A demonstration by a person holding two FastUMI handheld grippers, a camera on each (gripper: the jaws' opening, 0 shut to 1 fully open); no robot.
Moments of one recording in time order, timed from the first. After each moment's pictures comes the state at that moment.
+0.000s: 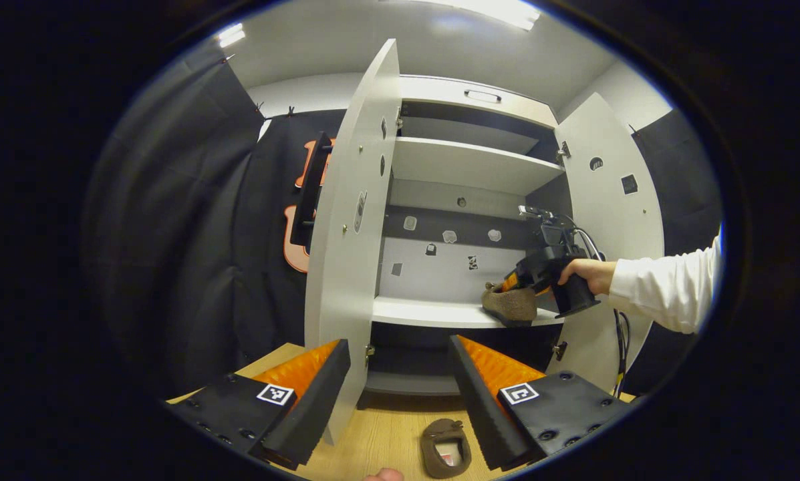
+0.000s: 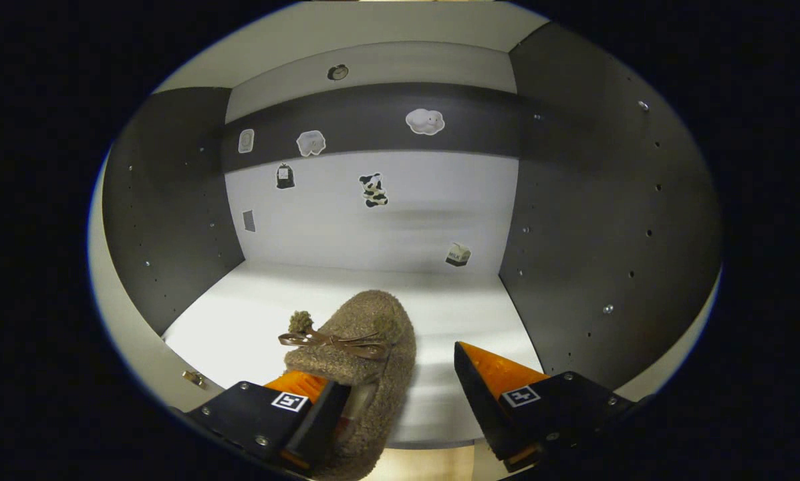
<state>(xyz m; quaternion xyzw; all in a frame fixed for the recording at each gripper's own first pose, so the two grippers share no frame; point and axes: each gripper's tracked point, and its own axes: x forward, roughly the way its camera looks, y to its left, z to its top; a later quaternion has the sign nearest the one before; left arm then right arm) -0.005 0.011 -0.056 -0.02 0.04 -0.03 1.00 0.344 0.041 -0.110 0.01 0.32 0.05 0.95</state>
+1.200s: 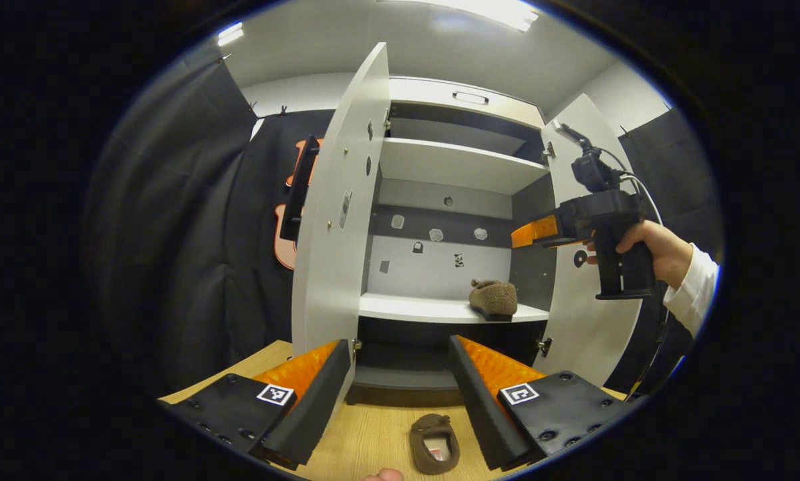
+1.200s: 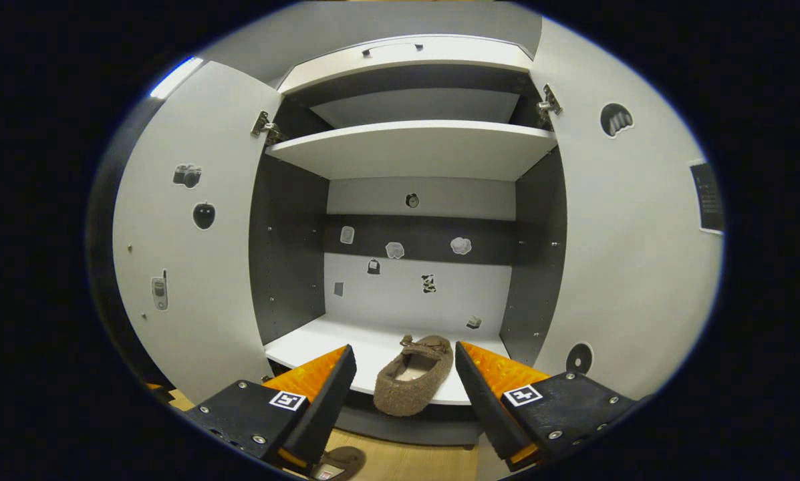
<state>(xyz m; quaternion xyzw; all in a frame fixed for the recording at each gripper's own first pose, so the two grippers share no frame) -0.026 -0.009 -0.067 -0.02 0.05 -0.06 1.00 0.171 0.080 0.043 -0.02 0.10 0.11 0.99</state>
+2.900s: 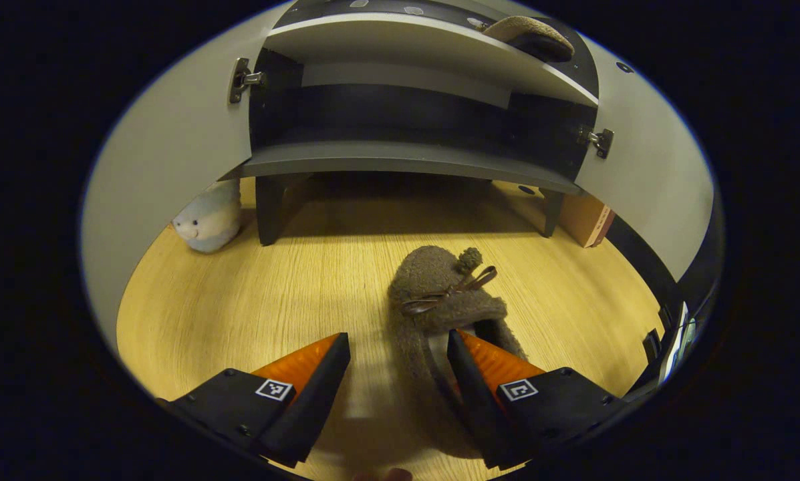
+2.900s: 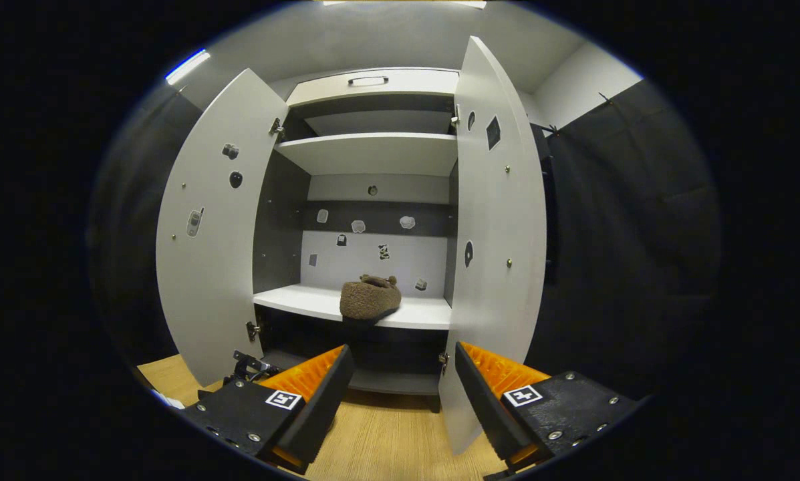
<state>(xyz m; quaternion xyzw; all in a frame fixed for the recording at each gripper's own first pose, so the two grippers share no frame) 0.027 -0.052 -0.441 0.01 0.45 -0.13 0.89 0.005 -0.006 -0.039 -0.02 0.07 0.03 1.00</state>
